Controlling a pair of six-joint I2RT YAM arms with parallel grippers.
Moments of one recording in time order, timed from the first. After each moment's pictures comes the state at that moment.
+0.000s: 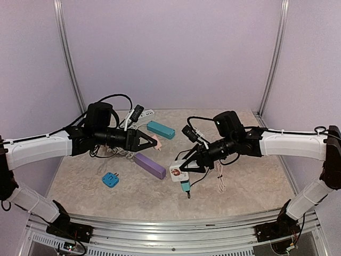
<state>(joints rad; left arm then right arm) -0.66 1.36 0.94 0.01 0.64 -0.40 0.78 1.51 1.01 -0.15 -0.74 0.01</state>
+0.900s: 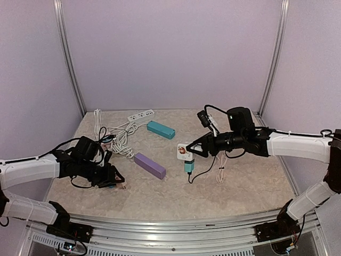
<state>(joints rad) -0.53 1.13 0.56 -0.39 0.34 -0.69 0.68 1.44 0.93 0.05 -0.53 0.23</state>
